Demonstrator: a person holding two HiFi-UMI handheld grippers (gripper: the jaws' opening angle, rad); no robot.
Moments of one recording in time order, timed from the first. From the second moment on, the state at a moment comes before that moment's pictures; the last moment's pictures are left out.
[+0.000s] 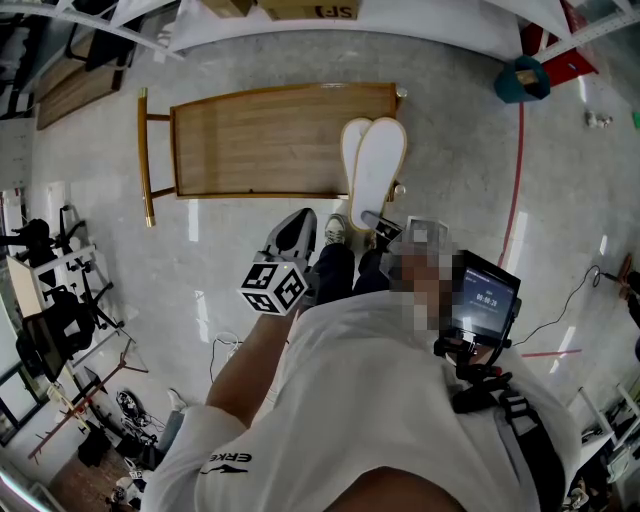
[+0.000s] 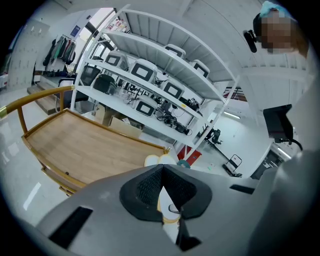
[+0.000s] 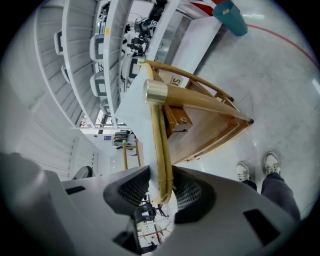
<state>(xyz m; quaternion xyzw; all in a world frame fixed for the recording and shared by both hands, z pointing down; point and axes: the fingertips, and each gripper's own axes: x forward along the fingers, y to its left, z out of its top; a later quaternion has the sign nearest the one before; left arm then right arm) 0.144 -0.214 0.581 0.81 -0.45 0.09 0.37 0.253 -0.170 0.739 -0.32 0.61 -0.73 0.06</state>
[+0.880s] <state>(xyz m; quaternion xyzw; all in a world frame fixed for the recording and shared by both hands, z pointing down) 0.159 -0.200 0.570 0.81 -0.46 0.08 0.35 0.291 -0.160 0.723 -0.35 0.63 -0.69 0.04</state>
